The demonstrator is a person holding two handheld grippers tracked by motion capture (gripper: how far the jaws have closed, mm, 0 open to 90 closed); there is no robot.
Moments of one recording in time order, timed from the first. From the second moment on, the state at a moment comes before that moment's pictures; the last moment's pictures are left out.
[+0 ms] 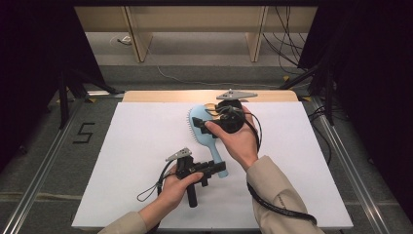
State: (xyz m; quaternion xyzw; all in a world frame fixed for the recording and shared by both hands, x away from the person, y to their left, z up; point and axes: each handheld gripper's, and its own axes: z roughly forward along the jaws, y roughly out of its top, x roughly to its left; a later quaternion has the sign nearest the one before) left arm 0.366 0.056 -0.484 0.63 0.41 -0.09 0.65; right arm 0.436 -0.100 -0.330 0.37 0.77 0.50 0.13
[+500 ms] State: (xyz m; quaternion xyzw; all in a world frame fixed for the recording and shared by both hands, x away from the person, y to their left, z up) left arm 0.366 0.056 -0.485 0.64 0.40 -0.09 0.65; right arm 0.441 -0.088 -0.327 0.37 0.78 0.49 0.13
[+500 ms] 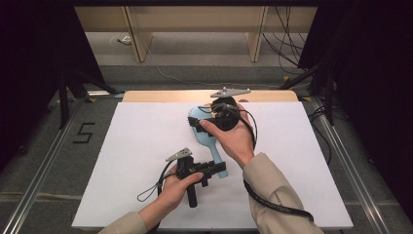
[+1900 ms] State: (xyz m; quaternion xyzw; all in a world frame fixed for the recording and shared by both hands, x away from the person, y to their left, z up) left arm 0.364 0.054 -0.484 0.64 0.40 -0.09 0.65; right arm 0.447 -0.076 -0.335 0.37 0.79 0.47 0.12
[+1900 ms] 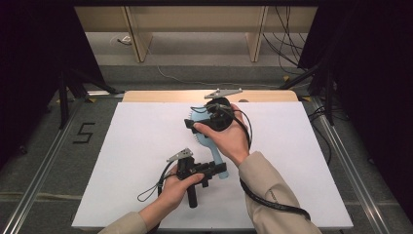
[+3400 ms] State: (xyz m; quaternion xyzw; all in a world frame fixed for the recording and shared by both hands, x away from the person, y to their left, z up) left arm 0.364 0.054 -0.484 0.65 0.39 -0.09 0.65; right arm 0.451 -0.073 -0.340 0.38 0.80 0.45 0.09
